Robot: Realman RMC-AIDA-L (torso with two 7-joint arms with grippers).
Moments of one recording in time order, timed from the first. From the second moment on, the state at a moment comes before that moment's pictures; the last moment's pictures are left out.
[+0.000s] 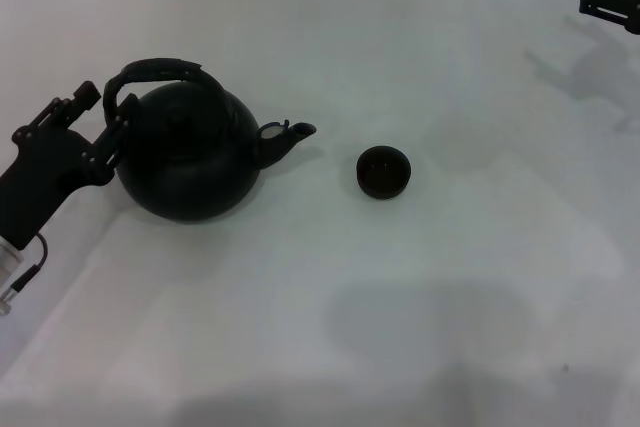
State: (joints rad) left arm -0.31 -2.07 1.08 0.02 0.85 1.41 -0.62; right arm 0.34 2.00 2.22 0.78 -1.51 1.14 -2.05
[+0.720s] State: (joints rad) left arm -0.31 -2.08 1.08 0.02 0.85 1.42 -0.63; right arm 0.34 2.00 2.22 0.76 -1.51 1.12 -2.06
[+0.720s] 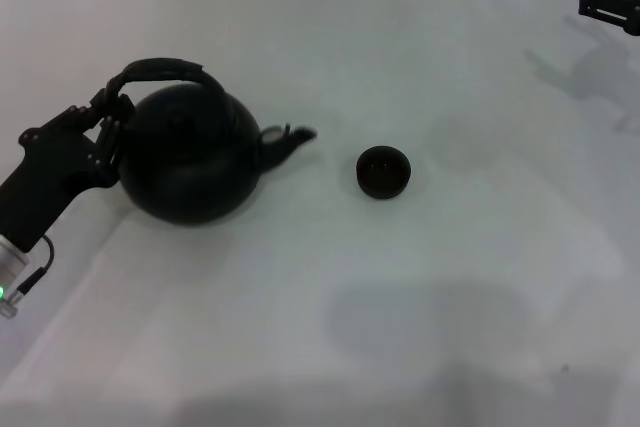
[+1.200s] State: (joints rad) left arm -0.32 -2.08 1.08 0.07 0.85 1.39 -0.69; right arm 0.34 2.00 2.22 0.75 -1.51 1.12 -2.07
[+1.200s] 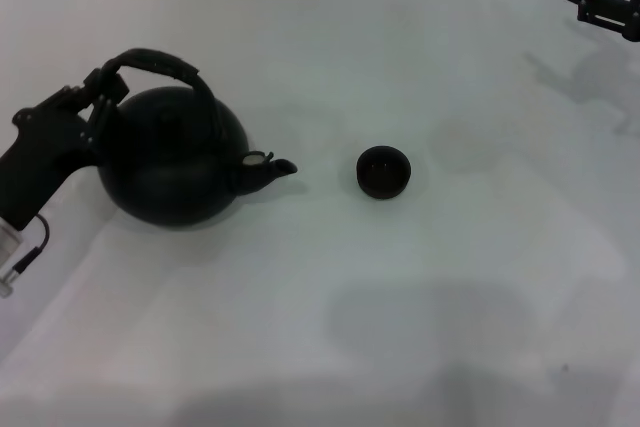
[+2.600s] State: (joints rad) left arm -0.25 -2.07 1.38 1.28 1.80 0.87 -1.91; right arm 0.33 2.00 2.23 0.69 -1.36 1.16 -2.18
